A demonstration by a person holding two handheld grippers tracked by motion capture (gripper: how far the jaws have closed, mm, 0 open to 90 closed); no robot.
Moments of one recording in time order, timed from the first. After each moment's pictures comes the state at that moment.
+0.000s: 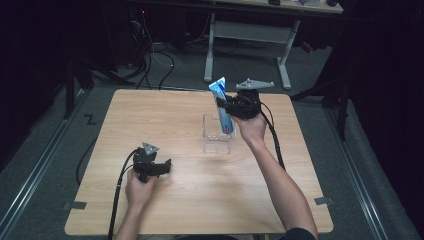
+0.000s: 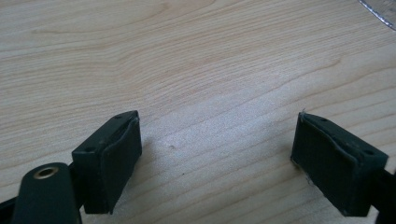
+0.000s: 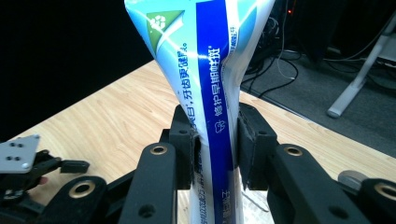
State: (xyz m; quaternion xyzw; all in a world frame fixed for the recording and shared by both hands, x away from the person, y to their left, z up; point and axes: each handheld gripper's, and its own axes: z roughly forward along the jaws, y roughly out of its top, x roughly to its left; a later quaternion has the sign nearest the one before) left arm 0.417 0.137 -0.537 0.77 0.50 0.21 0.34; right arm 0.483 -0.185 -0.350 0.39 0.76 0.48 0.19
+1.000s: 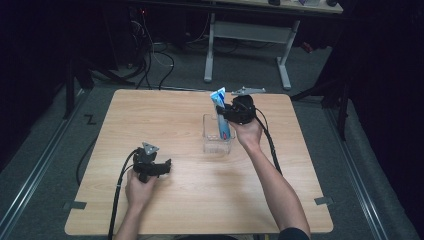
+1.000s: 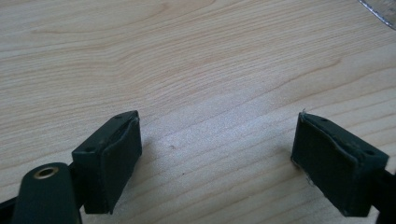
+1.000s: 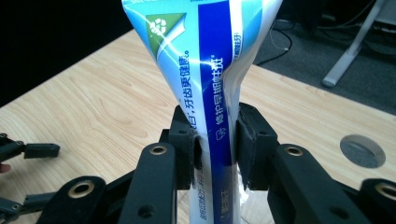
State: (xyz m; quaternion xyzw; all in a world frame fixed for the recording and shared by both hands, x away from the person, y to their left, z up) left arm 0.417 0.137 -0.537 0.77 0.50 0.21 0.34; right arm 0.501 -0.184 -0.391 0.42 0.77 0.44 0.18
